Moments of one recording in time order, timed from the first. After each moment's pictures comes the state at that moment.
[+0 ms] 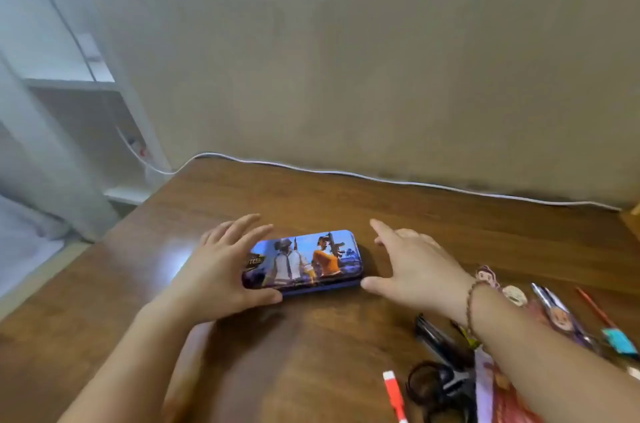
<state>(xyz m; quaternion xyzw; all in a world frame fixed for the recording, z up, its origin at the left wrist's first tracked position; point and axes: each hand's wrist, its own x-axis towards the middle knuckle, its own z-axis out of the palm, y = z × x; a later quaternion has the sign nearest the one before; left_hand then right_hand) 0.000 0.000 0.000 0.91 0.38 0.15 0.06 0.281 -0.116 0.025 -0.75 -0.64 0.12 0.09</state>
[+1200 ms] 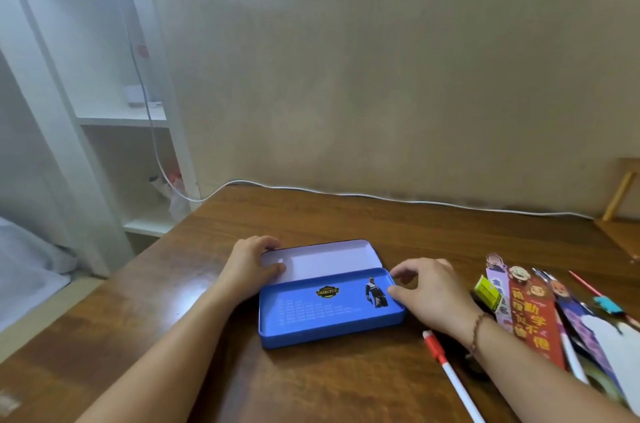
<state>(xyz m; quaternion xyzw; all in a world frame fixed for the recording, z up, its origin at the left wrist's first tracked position) -0.036 0.022 -0.032 0.84 0.46 0.25 0.17 0.215 -0.168 -0.002 -0.81 -0.52 0.09 0.25</state>
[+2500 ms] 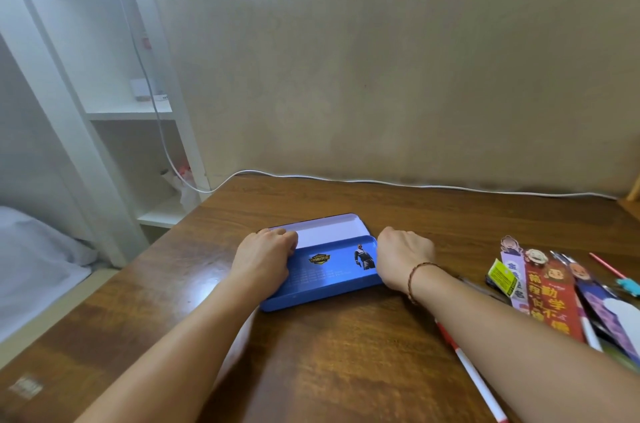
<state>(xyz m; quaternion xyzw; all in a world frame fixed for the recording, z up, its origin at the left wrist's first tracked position) -0.022 -0.012 -0.013 0.89 0.42 0.14 -0.09 0.179 -0.100 0.002 -0.87 -0.50 0.00 0.01</state>
